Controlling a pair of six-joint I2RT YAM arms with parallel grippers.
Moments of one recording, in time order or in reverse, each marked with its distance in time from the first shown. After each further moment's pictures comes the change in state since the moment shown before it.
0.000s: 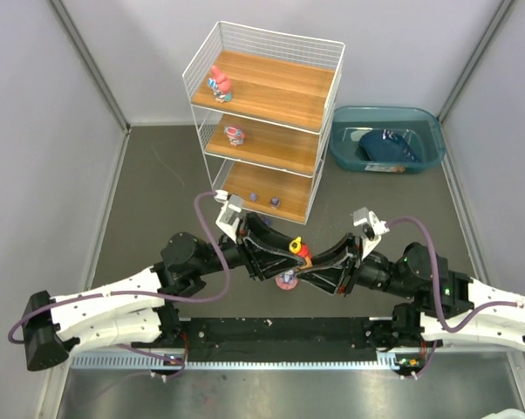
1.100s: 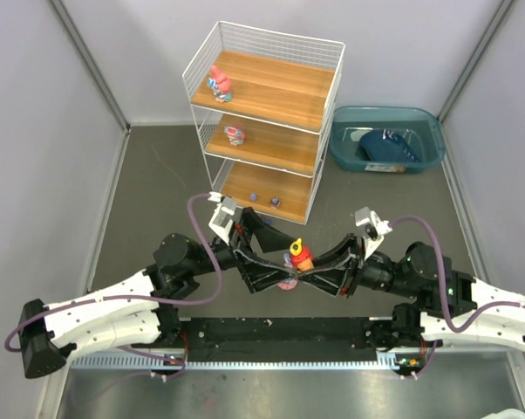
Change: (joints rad) left arm 0.035 -0.070 -0.025 -0.045 0.059 -0.006; right arm 0.002 -0.006 0.019 -0.019 -0.025 0.008
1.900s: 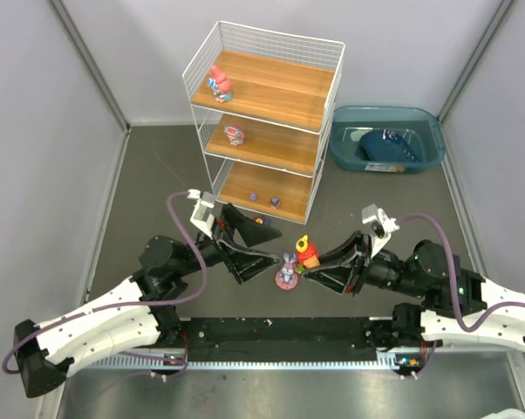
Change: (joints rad) left arm 0.114 -0.154 -0.060 -0.096 -0.051 -0.051; right arm 0.000 -0.021 0.056 -0.097 0.048 -0.021
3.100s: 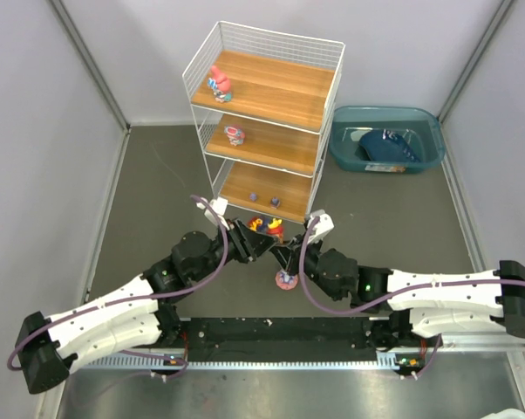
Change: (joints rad) left arm 0.006 0.105 -0.060 -0.333 -0.397 -0.206; right arm 0.008 0.542 -0.161 0.421 0.581 0.041
